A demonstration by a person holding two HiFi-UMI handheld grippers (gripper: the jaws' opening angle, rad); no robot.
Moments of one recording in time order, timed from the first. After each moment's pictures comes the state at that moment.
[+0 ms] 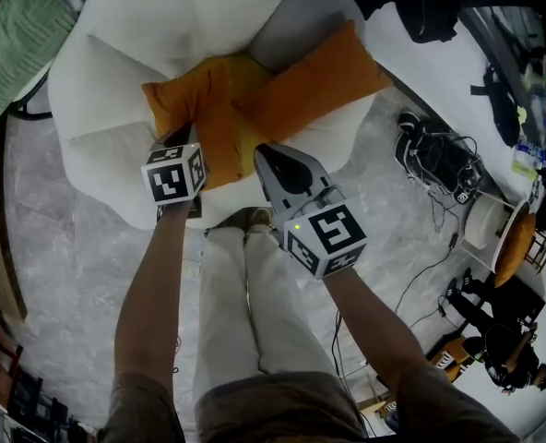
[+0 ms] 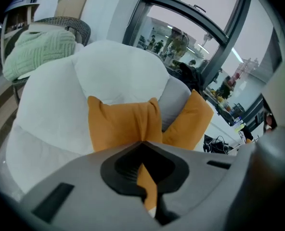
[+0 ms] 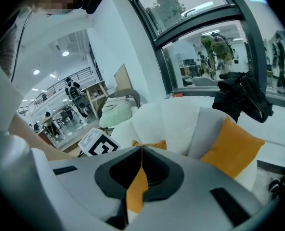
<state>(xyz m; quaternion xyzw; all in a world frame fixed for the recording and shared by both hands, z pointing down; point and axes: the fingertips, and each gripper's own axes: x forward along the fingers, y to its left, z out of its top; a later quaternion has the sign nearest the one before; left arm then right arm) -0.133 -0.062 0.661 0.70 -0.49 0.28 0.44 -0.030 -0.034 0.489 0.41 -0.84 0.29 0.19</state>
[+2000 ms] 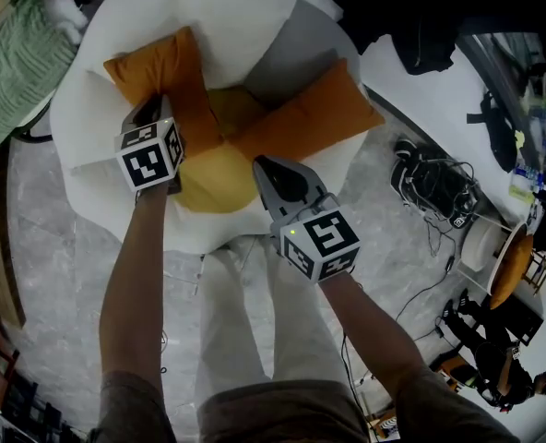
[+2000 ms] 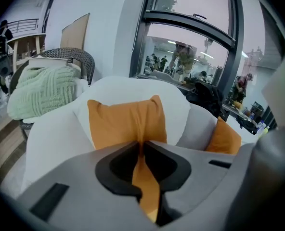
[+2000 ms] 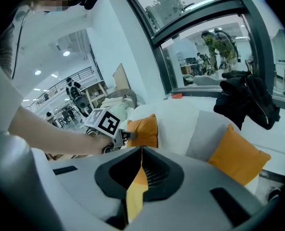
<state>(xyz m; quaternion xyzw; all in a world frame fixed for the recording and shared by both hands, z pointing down) -0.175 -0.203 0.615 0.69 -0.60 0.25 0.33 -0.010 -0.091 0.498 0.40 -0.85 0.29 0.20</state>
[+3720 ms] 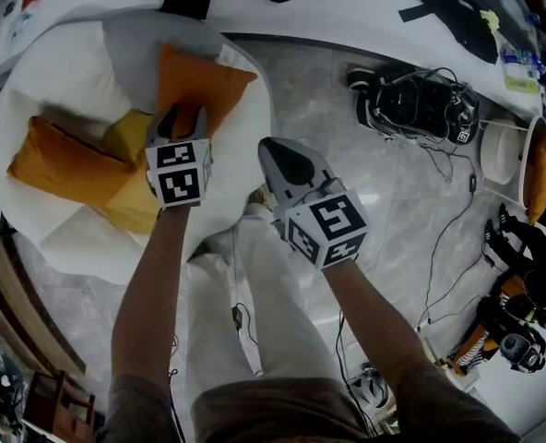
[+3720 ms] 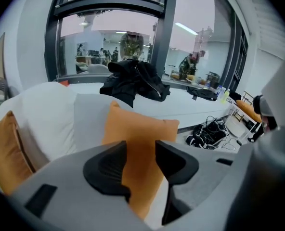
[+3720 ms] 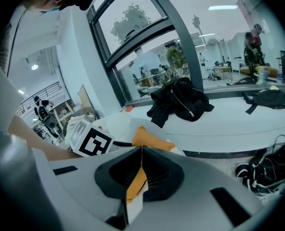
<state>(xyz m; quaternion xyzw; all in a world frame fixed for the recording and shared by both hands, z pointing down) 0.194 -0.155 0.625 0.82 -0.39 0.34 0.24 0.282 -0.060 0.506 0.56 -0.74 0.33 0.13</state>
